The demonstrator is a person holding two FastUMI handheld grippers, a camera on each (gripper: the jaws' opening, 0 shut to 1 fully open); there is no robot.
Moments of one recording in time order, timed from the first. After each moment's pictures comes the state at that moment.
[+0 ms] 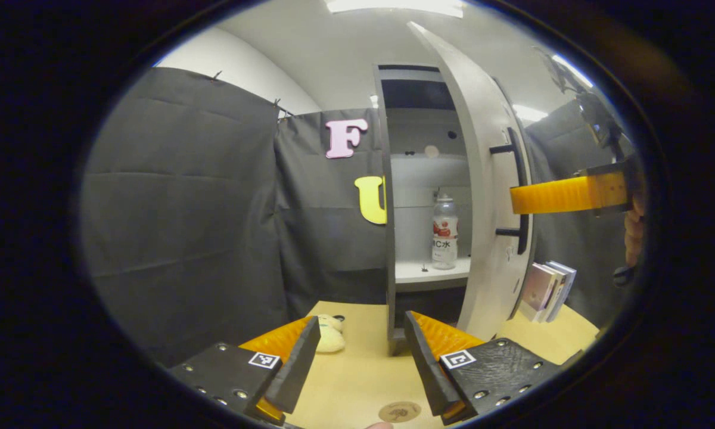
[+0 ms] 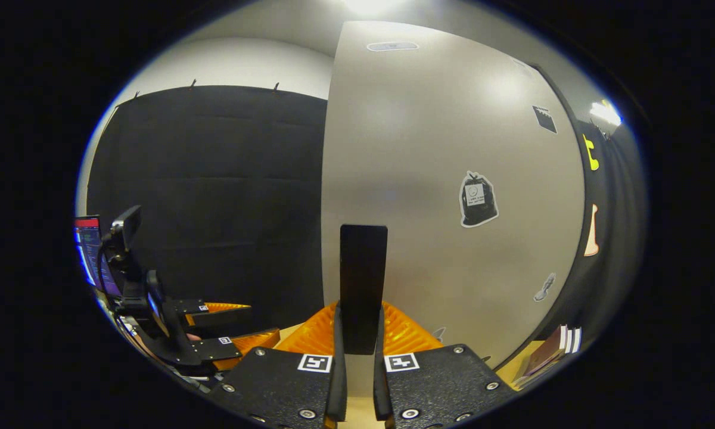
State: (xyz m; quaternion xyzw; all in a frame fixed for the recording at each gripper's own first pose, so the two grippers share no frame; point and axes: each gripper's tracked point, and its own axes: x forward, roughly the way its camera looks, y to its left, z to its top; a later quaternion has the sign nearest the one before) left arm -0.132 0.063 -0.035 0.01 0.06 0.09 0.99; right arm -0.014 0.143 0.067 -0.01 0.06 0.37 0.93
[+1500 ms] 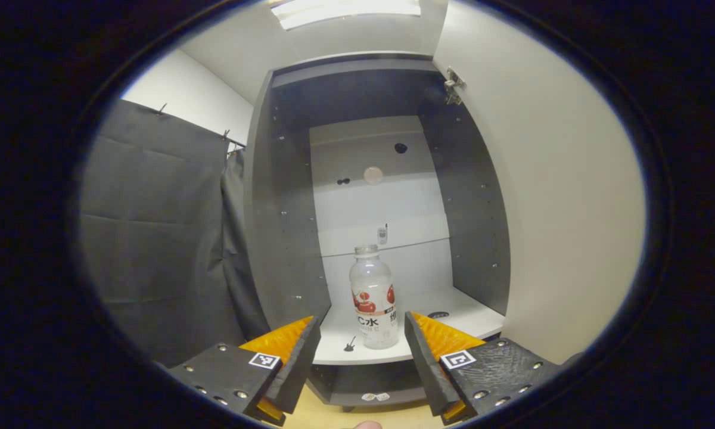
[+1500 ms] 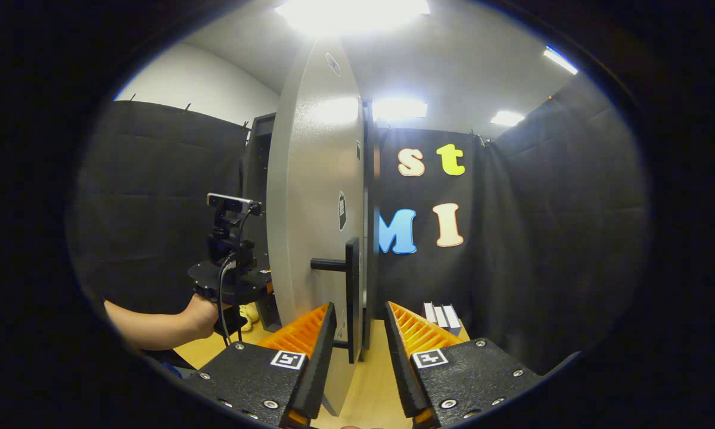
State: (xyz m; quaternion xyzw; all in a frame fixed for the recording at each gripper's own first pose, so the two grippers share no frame) left arm 0.104 -0.080 0.018 0.07 -0.02 0.05 1.00; right arm -0.145 -0.052 0.092 0.02 0.03 0.07 1.00
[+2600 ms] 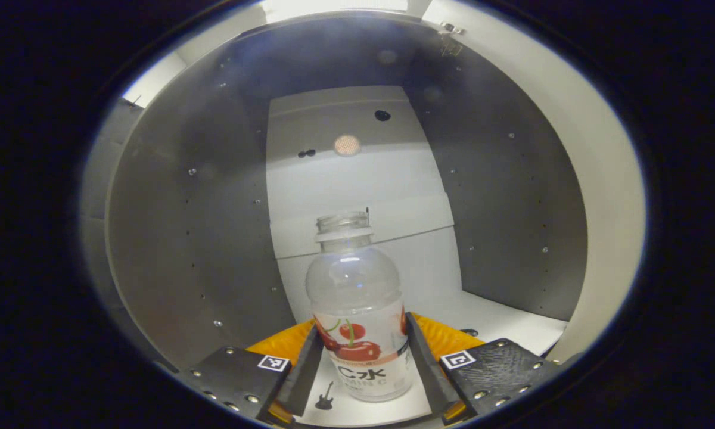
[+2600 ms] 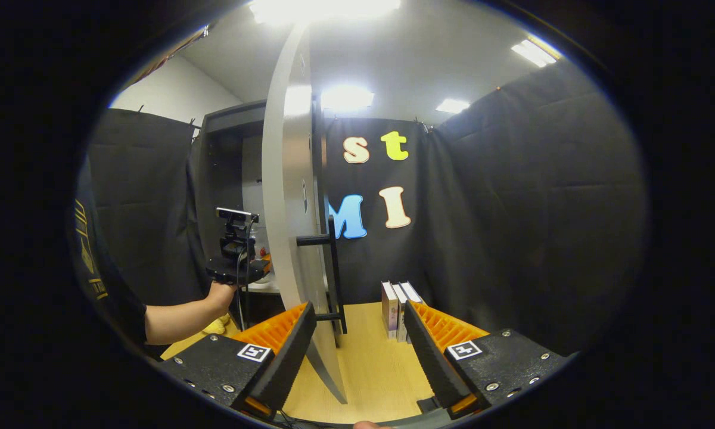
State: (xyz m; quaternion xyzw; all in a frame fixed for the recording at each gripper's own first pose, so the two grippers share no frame) left arm 0.246 -0.090 -0.017 0.09 -0.03 -0.03 1.00; right arm -0.181 -0.066 0.071 0.05 0.08 -0.05 0.99
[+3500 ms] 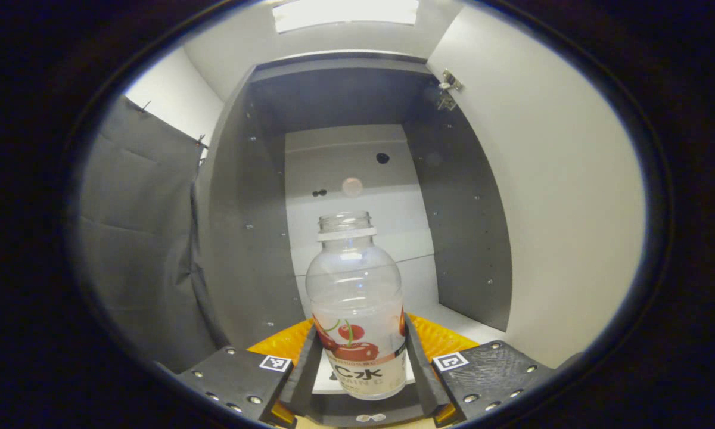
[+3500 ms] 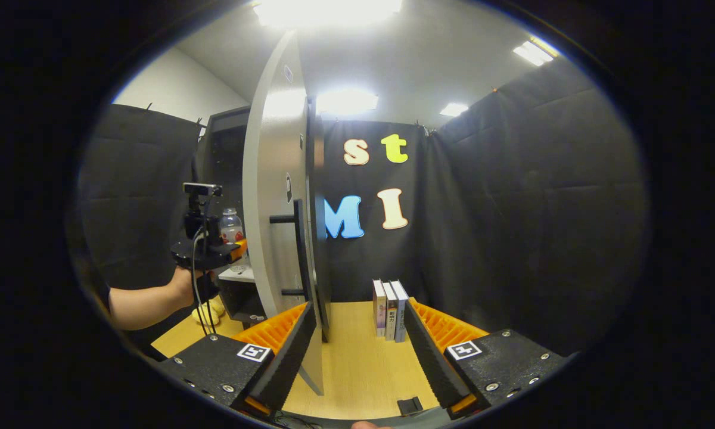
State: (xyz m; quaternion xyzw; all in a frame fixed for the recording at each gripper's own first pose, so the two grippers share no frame) left arm 0.203 -0.095 0.028 0.07 -0.06 -0.01 1.00; right arm -0.208 -0.121 0.040 0.04 0.08 -0.03 1.00
